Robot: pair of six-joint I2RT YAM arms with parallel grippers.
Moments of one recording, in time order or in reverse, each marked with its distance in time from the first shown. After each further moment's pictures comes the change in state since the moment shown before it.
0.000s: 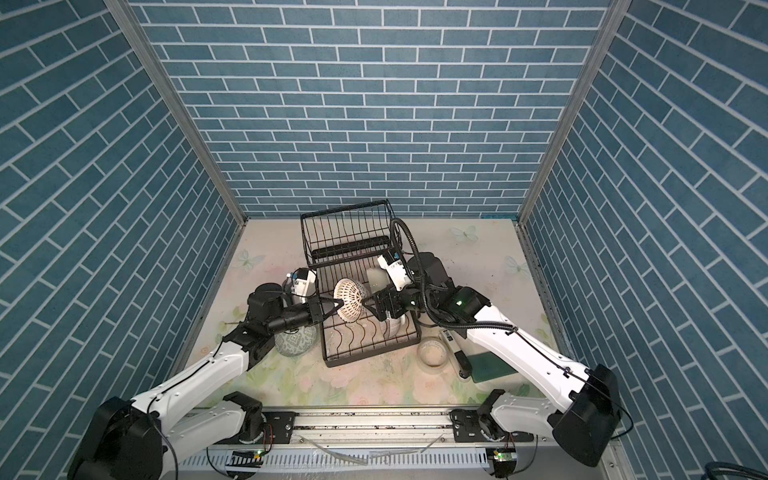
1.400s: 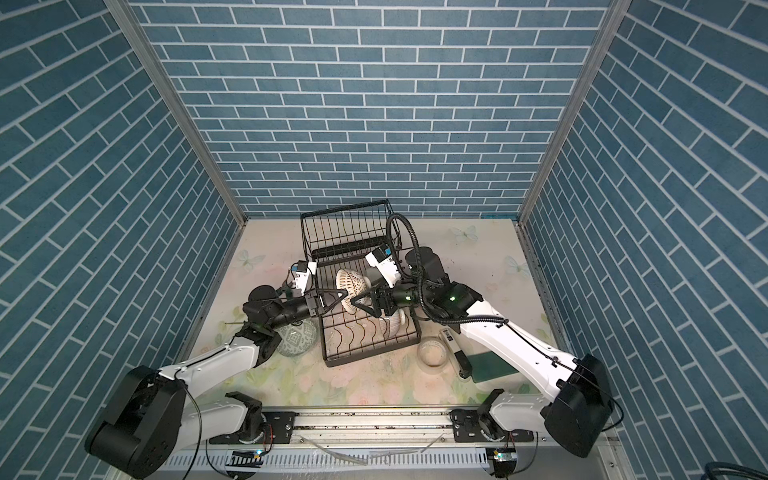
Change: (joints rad) left arm 0.016 0.141 -0.050 0.514 0.126 -0.186; right arm -0.011 0.058 0.000 0.172 -0.237 0.012
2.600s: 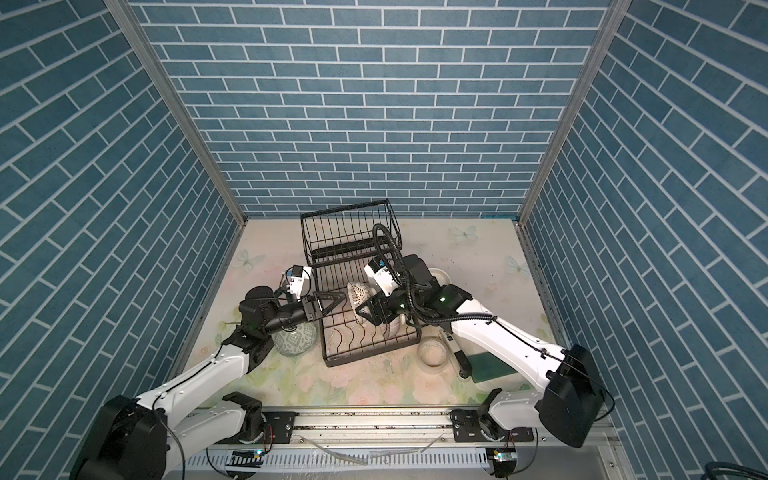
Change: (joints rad) left arm 0.026 -0.187 0.015 -0.429 -0.088 0.190; right arm 0.066 0.077 0.007 -0.186 0.218 -0.066
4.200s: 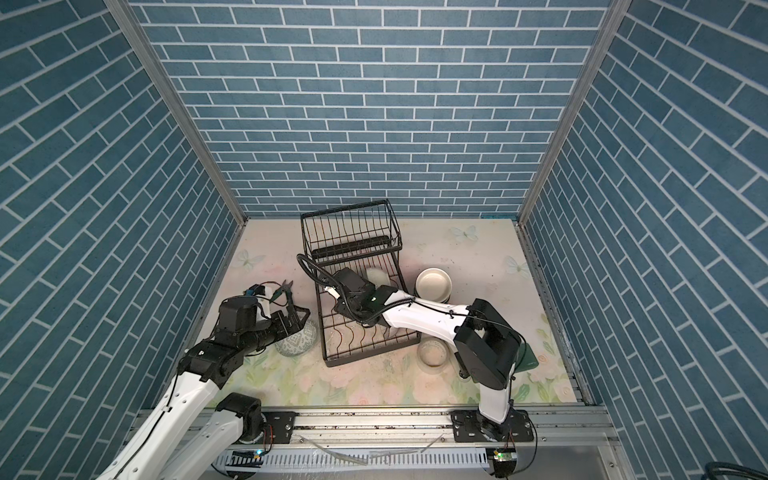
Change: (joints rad) left arm 0.087 -0.338 0.160 -0.993 -0.528 0.218; right arm 0.201 0.492 0.280 0.133 0.693 -0.557
